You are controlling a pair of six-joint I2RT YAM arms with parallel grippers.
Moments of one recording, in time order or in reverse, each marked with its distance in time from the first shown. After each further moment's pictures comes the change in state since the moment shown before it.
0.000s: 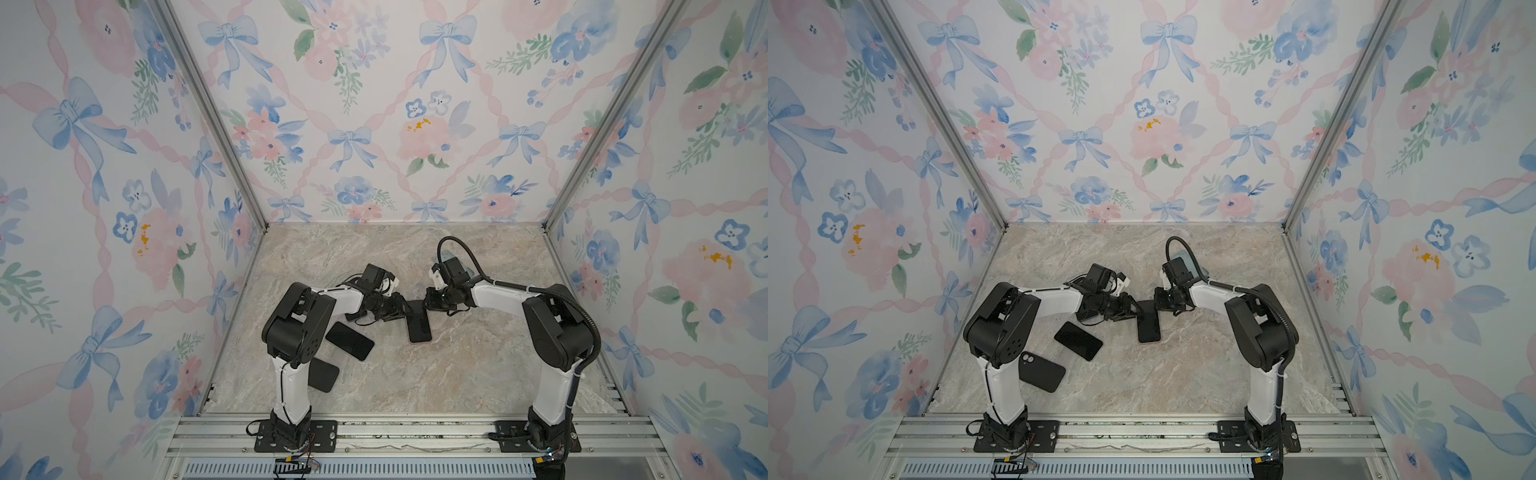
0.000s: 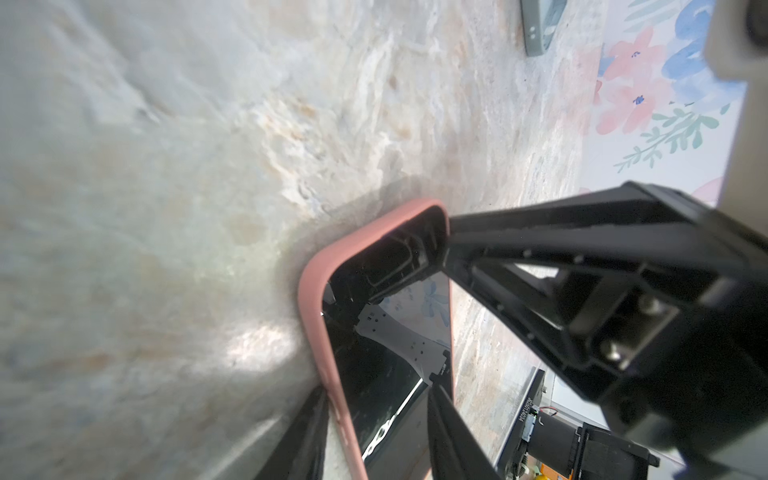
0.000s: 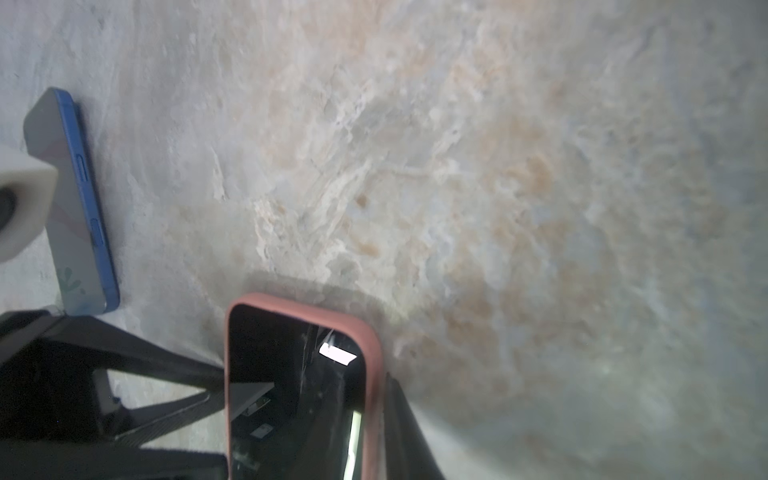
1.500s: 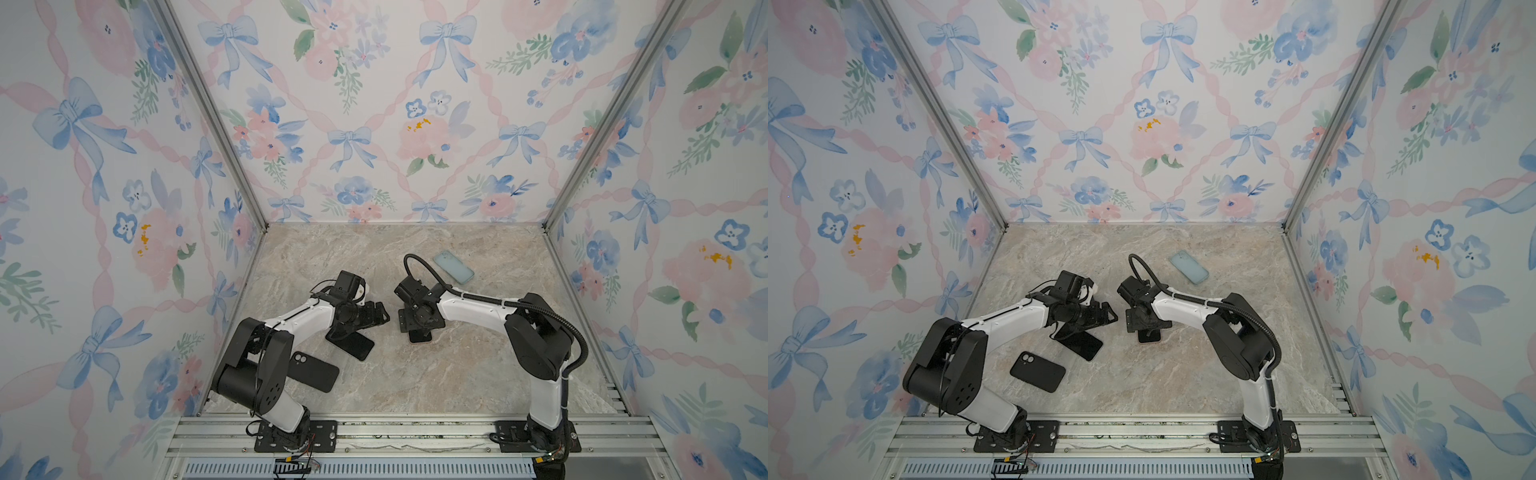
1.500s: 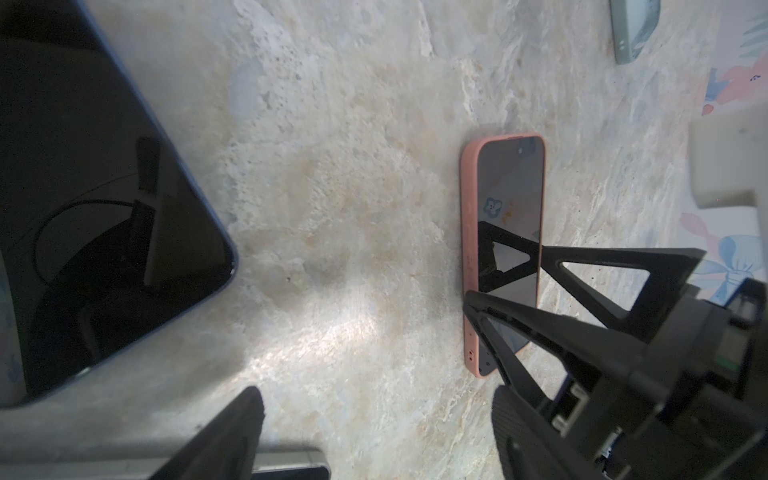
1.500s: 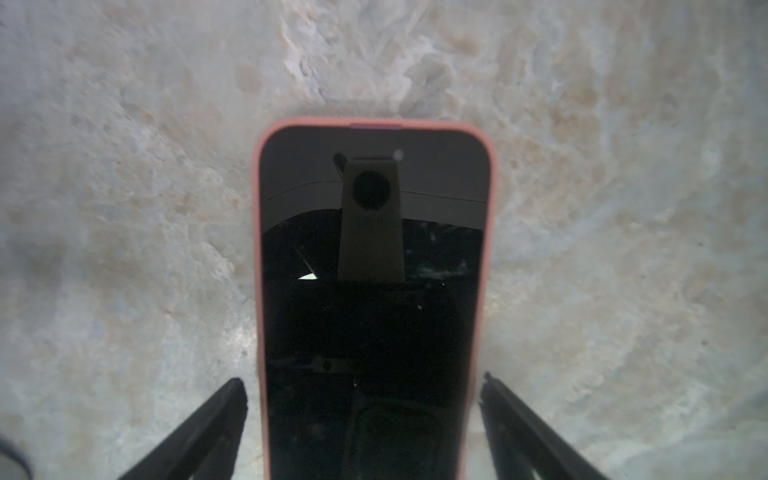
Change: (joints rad) left arm 0.099 -0.374 -0.222 -0.242 -0.233 0.098; right arm 0.299 0.078 0.186 -0.360 0.403 0.169
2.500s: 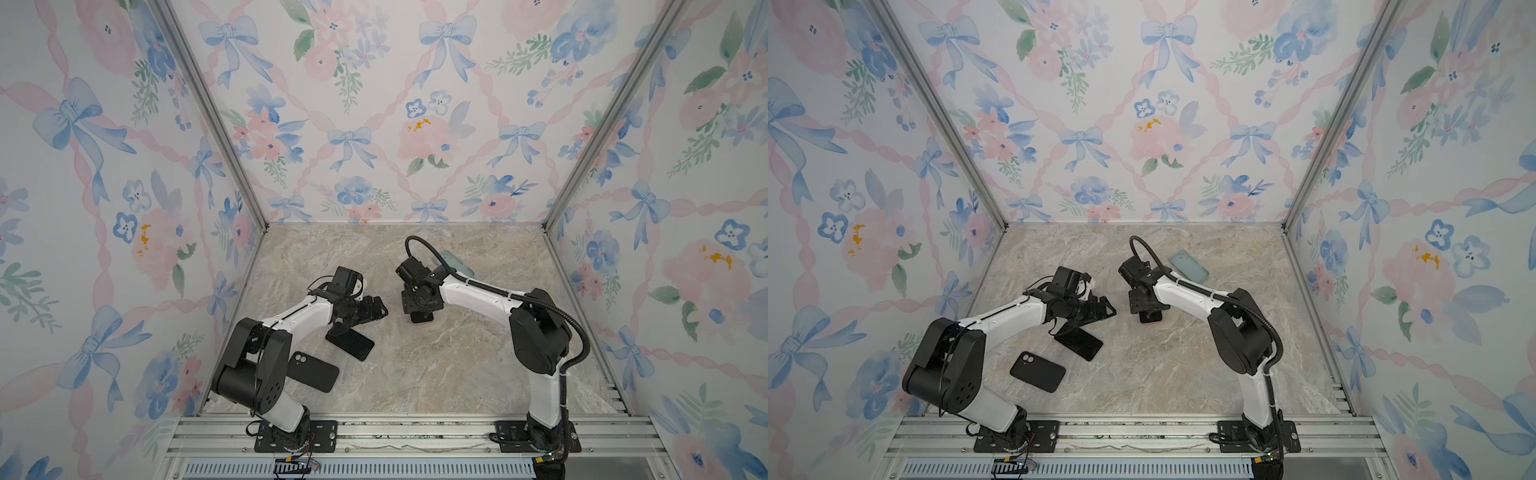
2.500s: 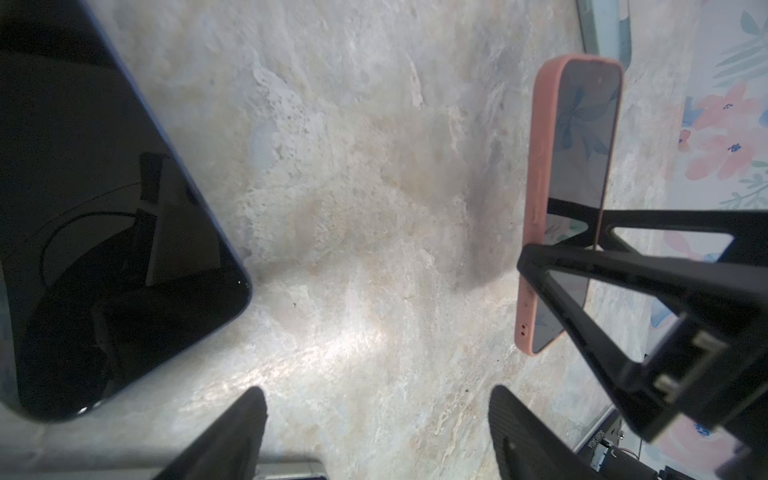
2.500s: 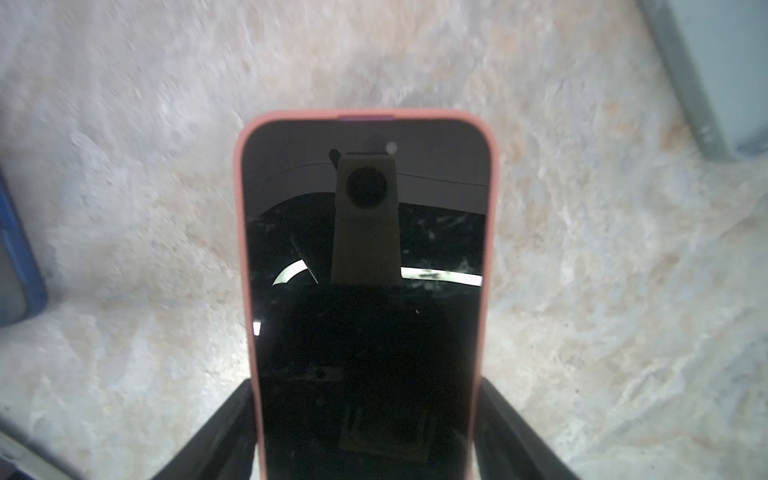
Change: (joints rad) left arm 0.027 0.000 0.042 -0.001 0.001 -0.003; right arm -0.083 0.034 0.226 -0.100 0.041 -0.103
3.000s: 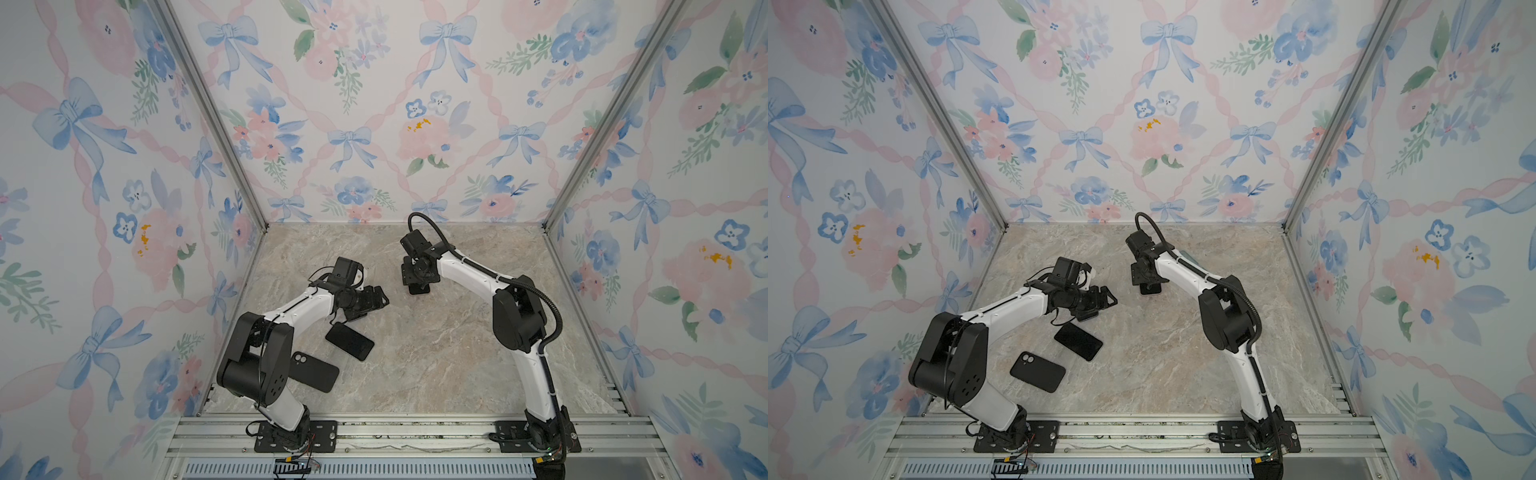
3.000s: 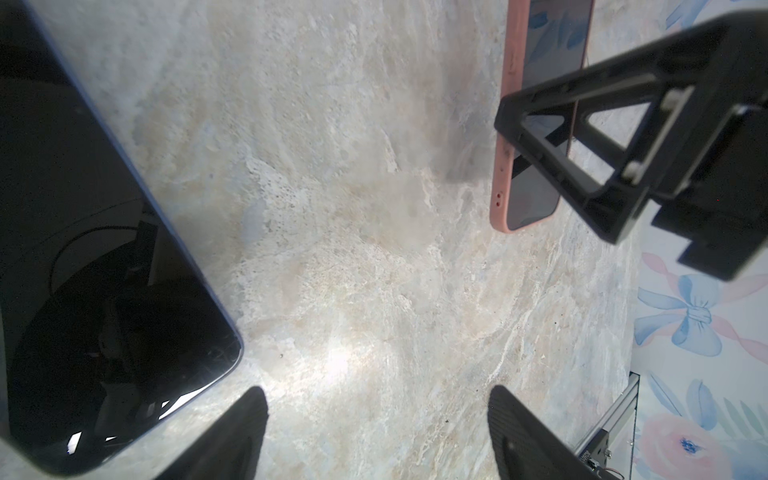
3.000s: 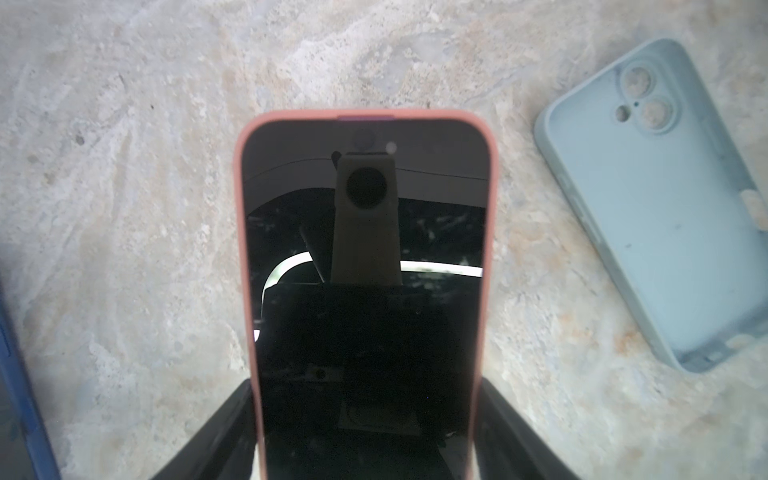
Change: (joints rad) left arm 0.018 0.053 0.091 -0.011 0.000 0.000; right arm -0.132 0.252 0.368 -0.038 -0.034 -0.108
